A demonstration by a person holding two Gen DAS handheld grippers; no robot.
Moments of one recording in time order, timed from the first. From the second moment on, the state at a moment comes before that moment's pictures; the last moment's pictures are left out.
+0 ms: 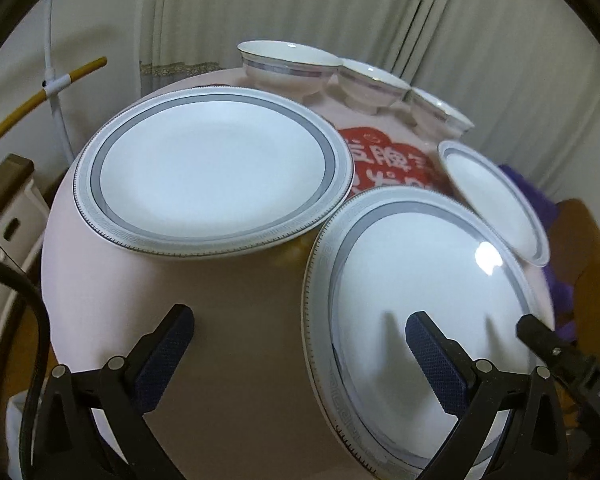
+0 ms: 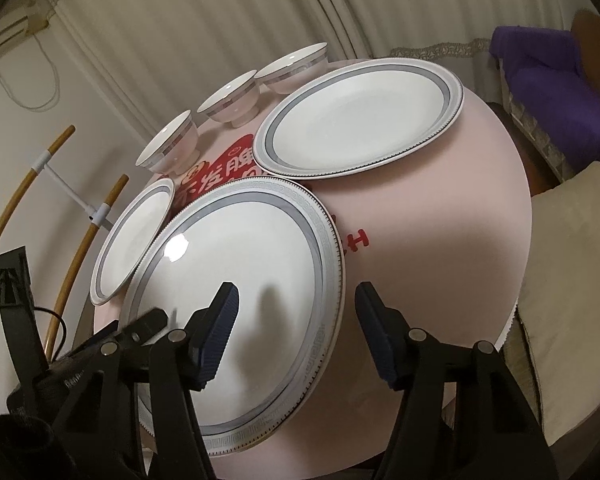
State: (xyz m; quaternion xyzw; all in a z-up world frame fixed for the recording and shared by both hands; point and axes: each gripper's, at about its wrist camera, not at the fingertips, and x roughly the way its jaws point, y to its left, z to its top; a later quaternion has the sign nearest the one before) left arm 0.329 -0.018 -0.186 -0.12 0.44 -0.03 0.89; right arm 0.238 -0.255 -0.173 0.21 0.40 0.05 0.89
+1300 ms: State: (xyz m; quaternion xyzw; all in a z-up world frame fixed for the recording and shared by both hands) left arm 0.332 -0.021 -0.176 -0.10 0.46 -0.07 0.88; right arm 0.229 -0.258 -0.178 0.25 0.41 0.07 0.88
